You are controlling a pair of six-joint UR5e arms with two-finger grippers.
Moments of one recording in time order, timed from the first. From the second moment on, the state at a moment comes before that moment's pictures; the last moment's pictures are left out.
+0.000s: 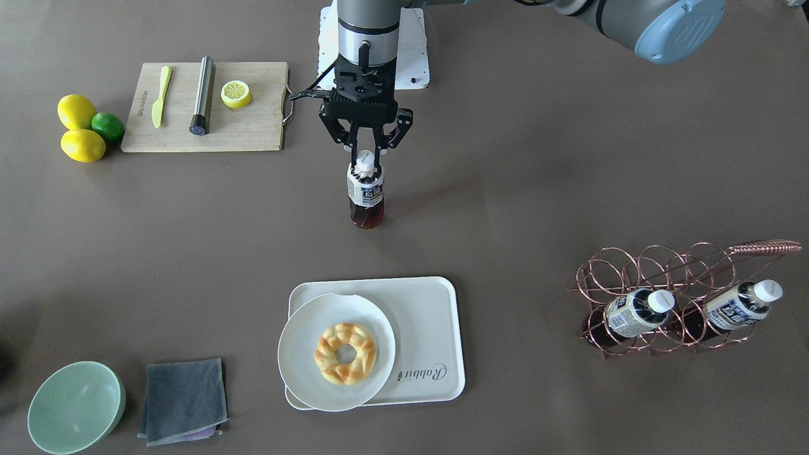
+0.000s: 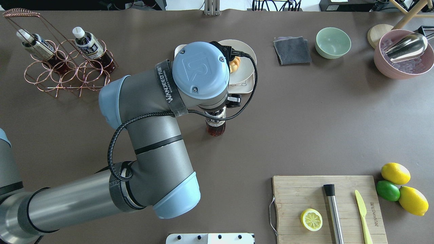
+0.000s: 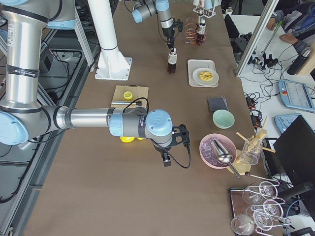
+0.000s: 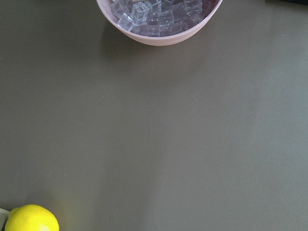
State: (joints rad) left arm -0.49 -2.50 -1.75 -1.36 -1.66 -1.14; right arm 1.68 -1.74 1.81 -1.63 2.47 -0.30
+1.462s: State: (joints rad) left arm -0.72 -2.30 -2.04 -1.23 -1.87 -0.95; right arm 1.57 -1.62 1.88 -1.62 2.46 -0.04
